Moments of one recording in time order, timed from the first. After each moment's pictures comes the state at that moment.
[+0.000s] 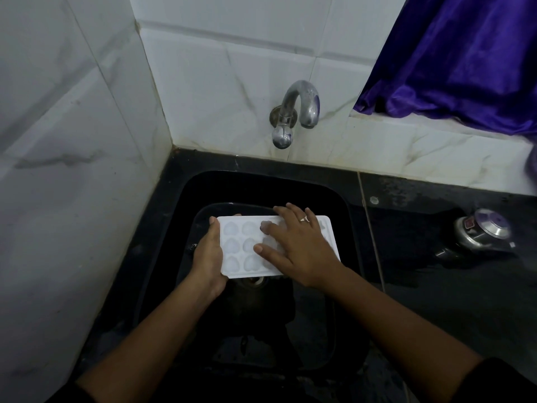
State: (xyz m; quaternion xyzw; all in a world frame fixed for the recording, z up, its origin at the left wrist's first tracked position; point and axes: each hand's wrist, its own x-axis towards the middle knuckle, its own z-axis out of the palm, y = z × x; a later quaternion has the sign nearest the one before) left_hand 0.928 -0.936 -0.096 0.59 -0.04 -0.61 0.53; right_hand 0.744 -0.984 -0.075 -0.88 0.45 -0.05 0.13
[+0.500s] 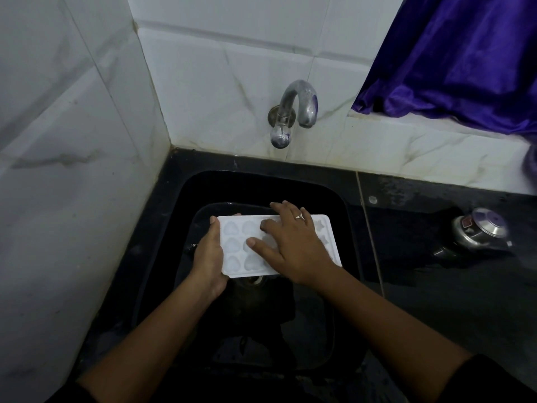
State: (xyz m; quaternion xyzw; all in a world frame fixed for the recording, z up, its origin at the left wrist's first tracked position) left_hand 0.927 -0.935 -0.093 0.59 -0.05 -0.61 0.53; right_hand 0.752 -0.983 -0.072 -0.87 0.47 -0.06 0.14
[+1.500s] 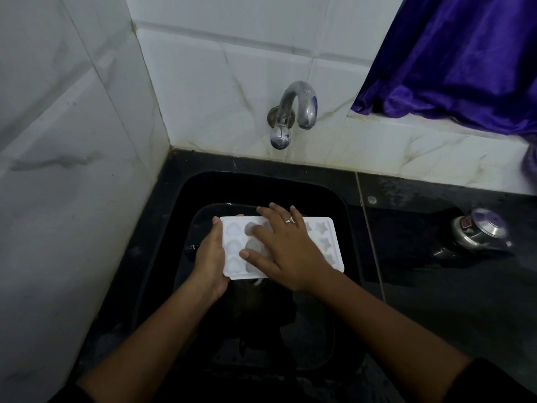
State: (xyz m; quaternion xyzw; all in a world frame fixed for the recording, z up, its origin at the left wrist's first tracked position) left_hand 0.924 -0.936 -0.091 0.59 -0.05 -0.62 0.52; right_hand 0.759 -0.976 -0.073 -0.90 0.41 -0.09 0.12
